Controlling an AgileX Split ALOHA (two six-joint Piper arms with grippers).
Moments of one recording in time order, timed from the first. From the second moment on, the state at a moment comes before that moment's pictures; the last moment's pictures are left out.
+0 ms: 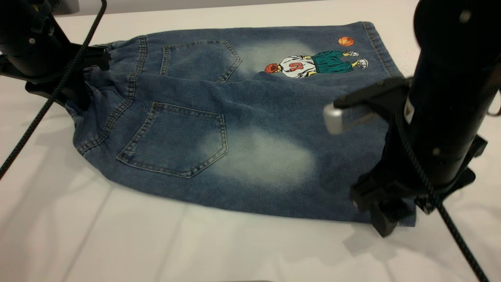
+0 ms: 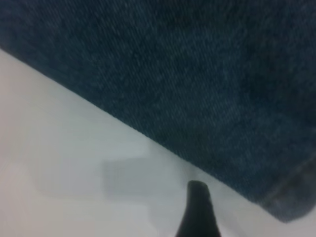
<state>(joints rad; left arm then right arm) -0.15 1.97 -1.03 0.04 0.34 -0.24 0.57 2.00 -0.78 0.07 0.43 0.17</state>
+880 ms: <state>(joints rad) -0.15 1.97 -1.05 0.02 0.36 -0.24 0.57 1.95 -0.78 0.07 0.39 0.12</state>
